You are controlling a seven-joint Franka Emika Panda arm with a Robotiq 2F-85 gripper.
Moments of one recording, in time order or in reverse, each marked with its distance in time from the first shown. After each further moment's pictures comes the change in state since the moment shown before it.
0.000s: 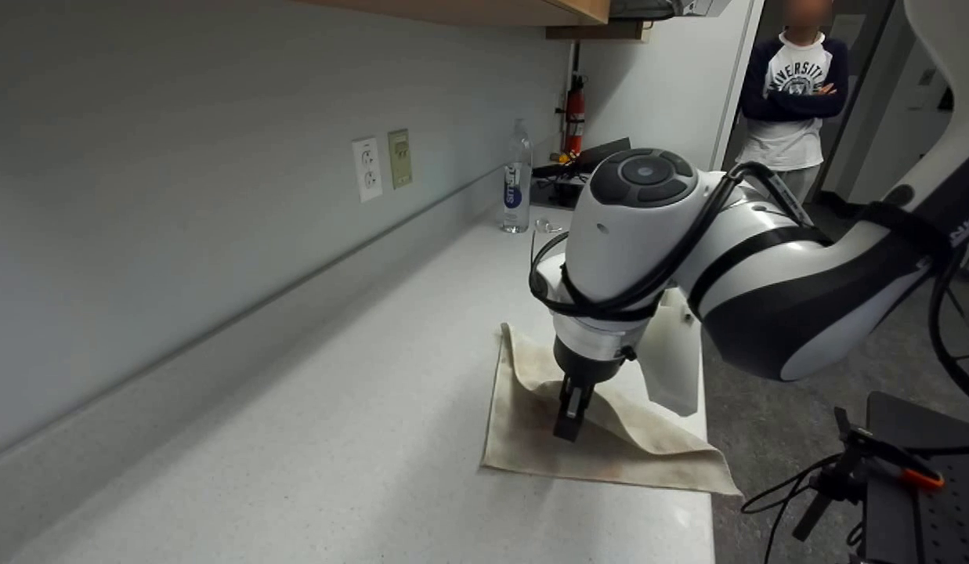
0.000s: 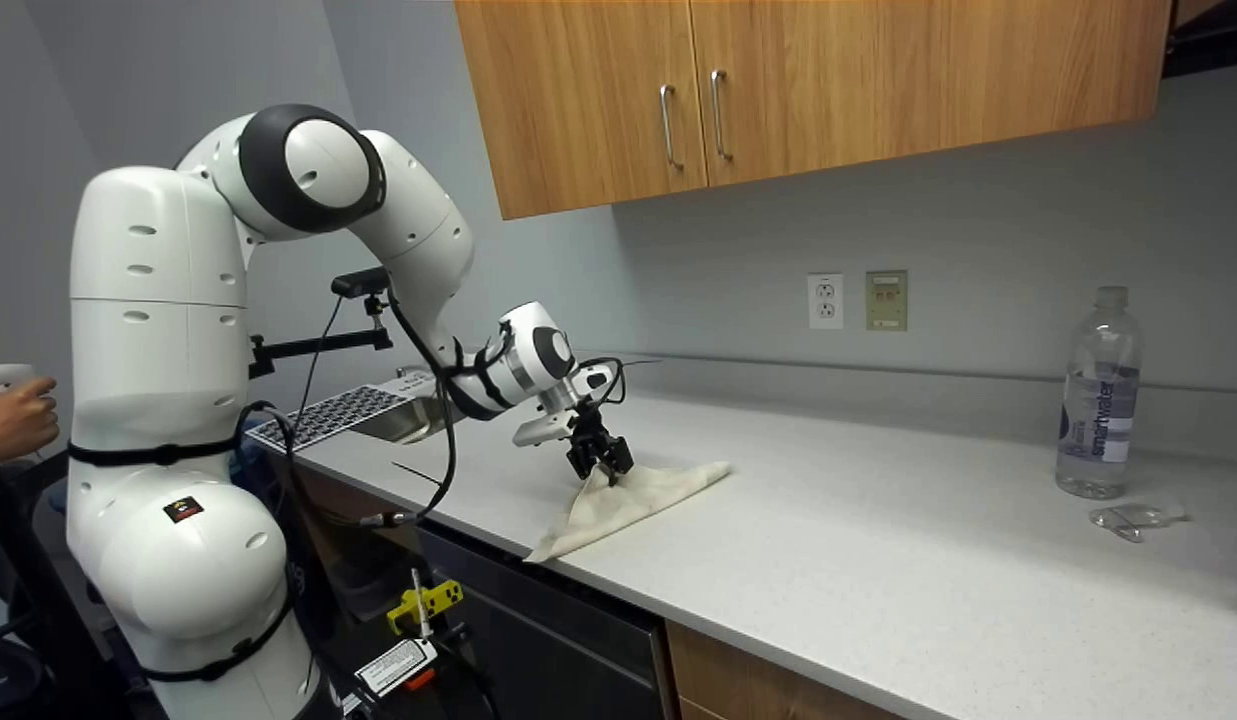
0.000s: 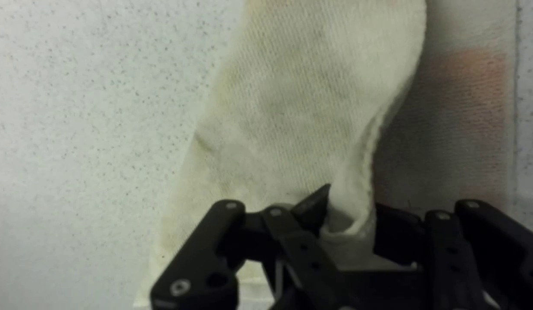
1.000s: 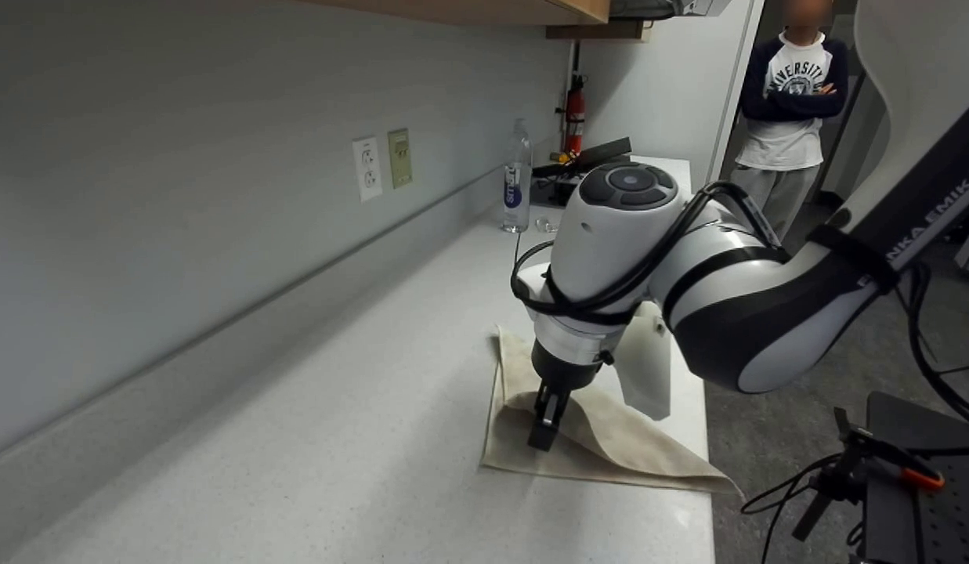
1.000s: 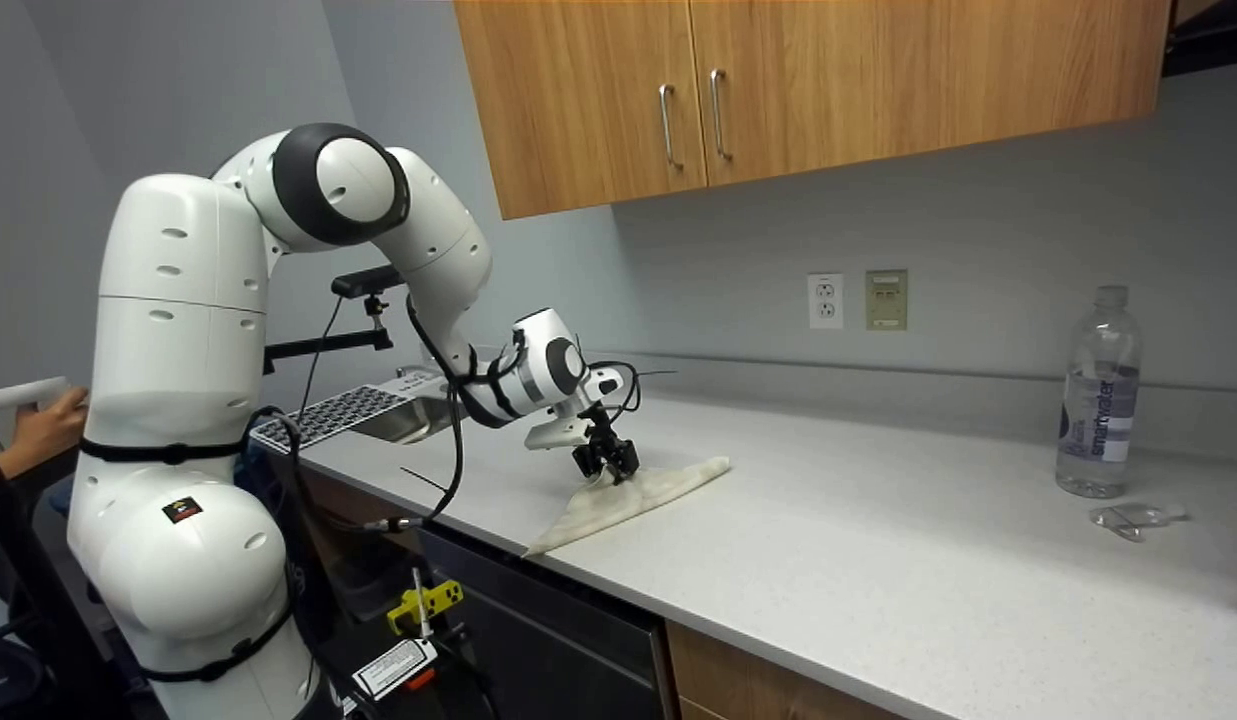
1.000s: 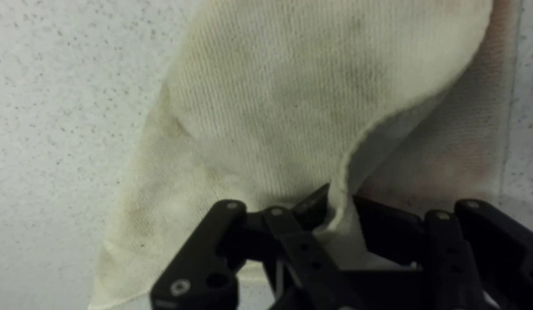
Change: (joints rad) arm -0.007 0.083 -0.013 0.047 0.086 0.140 -0.117
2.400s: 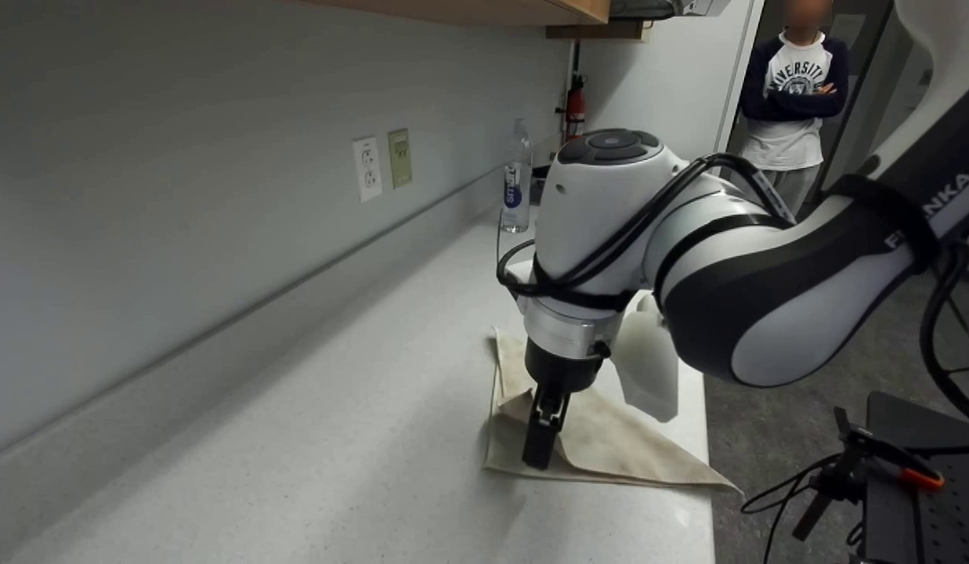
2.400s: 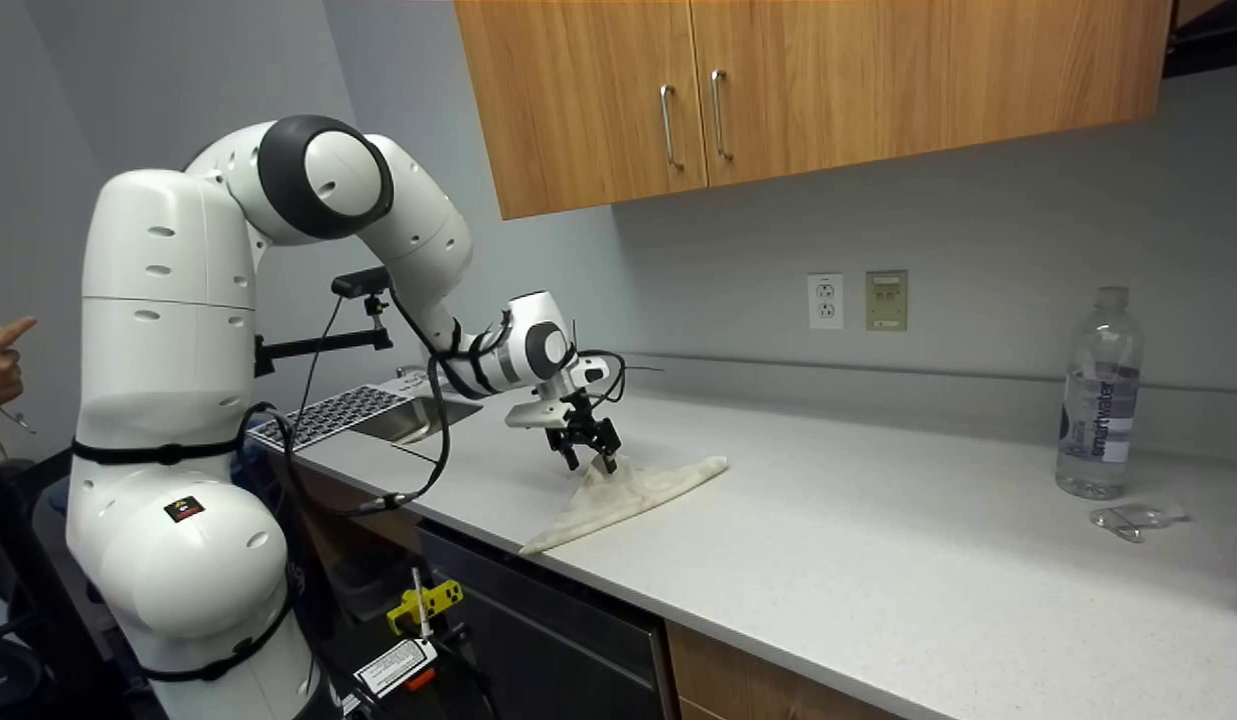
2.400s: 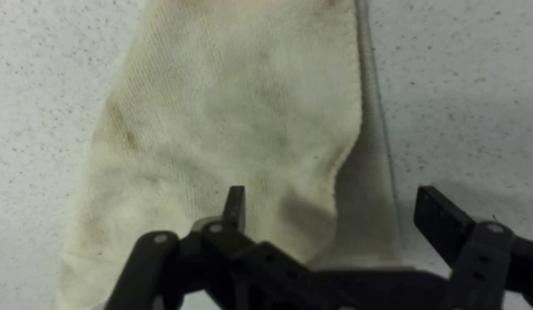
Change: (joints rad) arm 0.011 -0.052 0.072 0.017 0.245 -0.126 -0.113
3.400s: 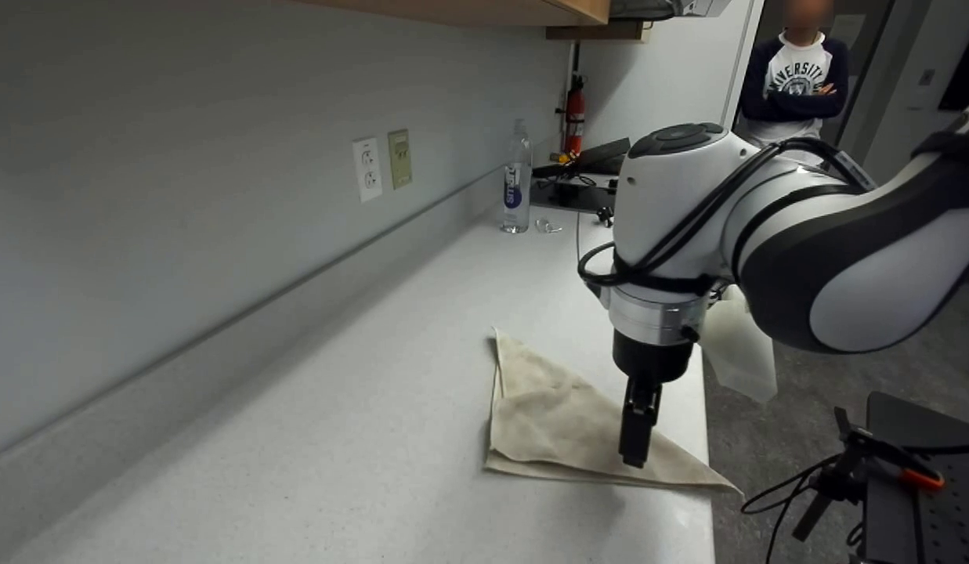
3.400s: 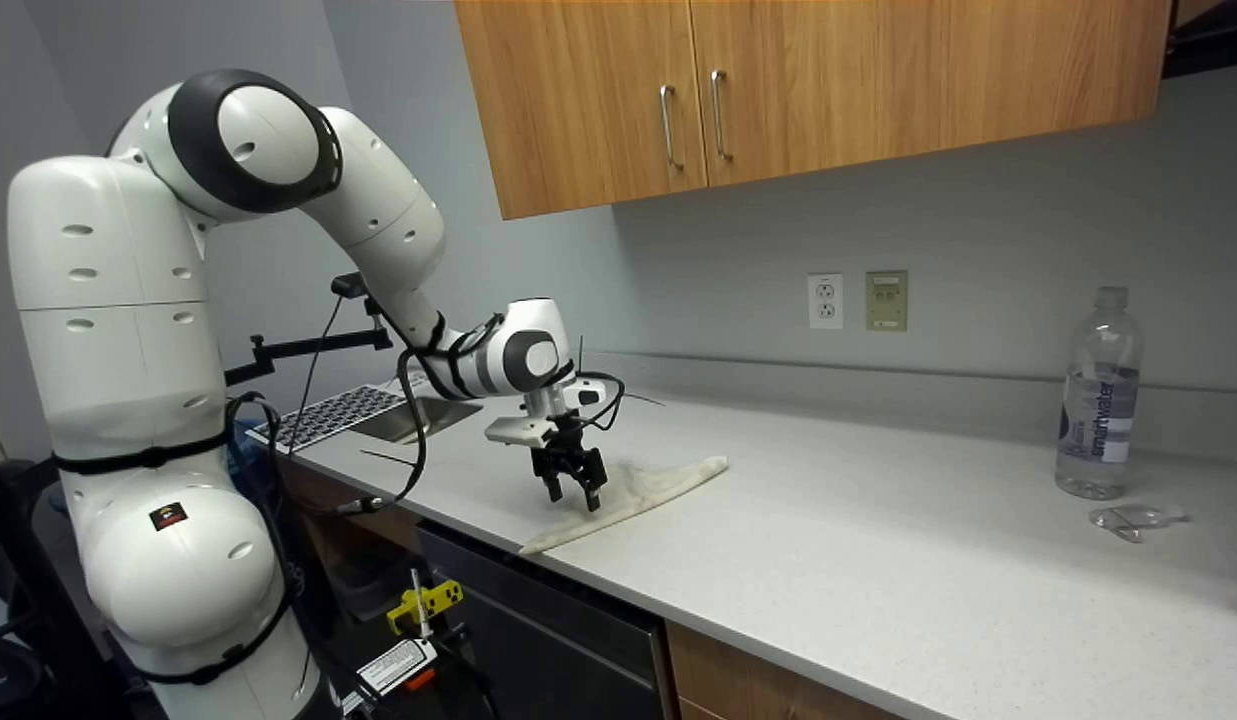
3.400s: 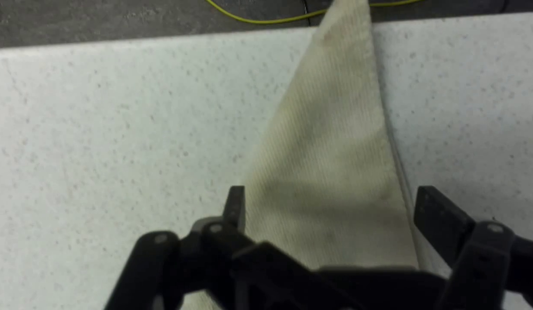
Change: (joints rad) arm -0.100 -0.169 0.026 -0.228 0.136 -0.096 -0.073
